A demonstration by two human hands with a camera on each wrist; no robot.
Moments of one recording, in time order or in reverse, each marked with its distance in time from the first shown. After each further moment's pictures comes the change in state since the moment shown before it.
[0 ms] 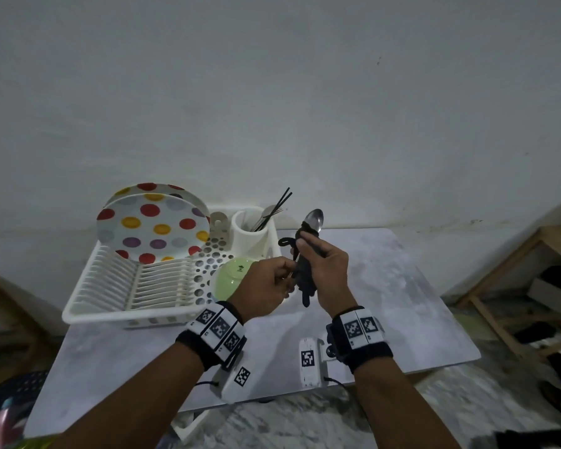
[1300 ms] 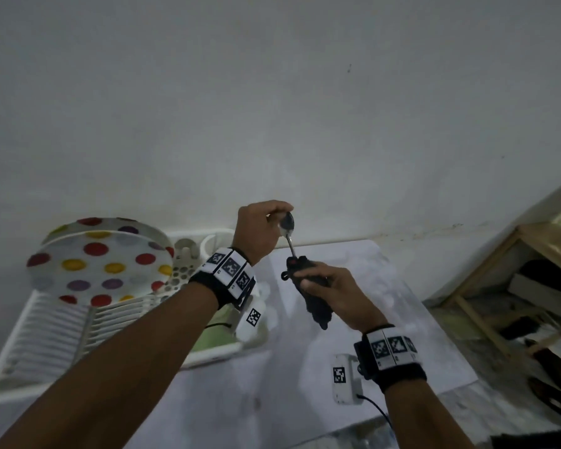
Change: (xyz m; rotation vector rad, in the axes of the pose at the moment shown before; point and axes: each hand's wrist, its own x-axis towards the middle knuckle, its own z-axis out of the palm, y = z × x) left_hand 0.176 0.031 -0.012 0.173 0.384 0.433; right_hand 0.065 -0.014 -0.081 -0.304 -0.450 -0.052
